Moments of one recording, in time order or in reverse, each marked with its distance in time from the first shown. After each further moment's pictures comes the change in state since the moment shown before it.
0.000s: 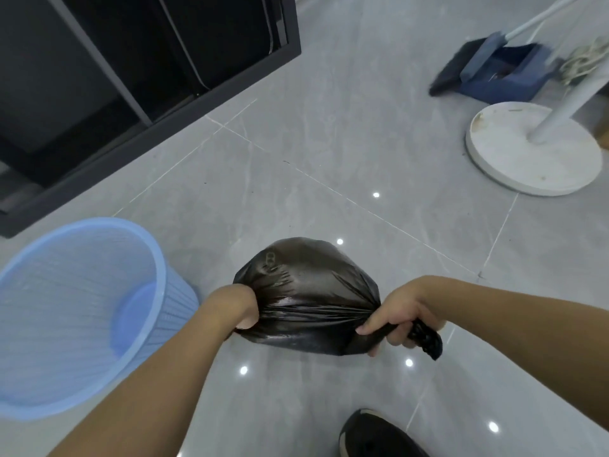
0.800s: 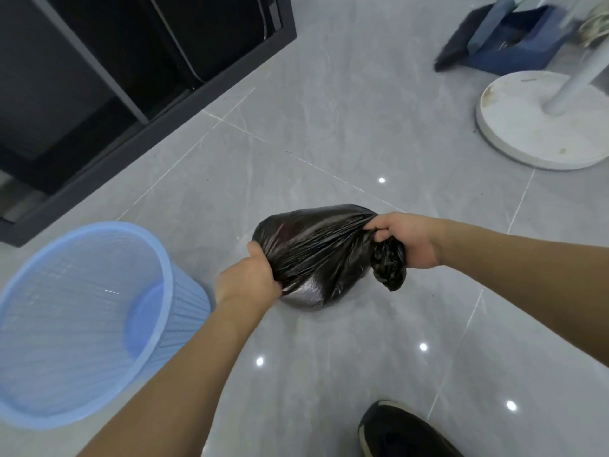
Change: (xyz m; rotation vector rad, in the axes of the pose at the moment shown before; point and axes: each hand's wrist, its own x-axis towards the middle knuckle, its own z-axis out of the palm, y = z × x) left_hand 0.009 0.007 0.000 -0.213 0.701 0.124; right_hand -0.028 -0.041 -0.033 0.758 0.322 -0.587
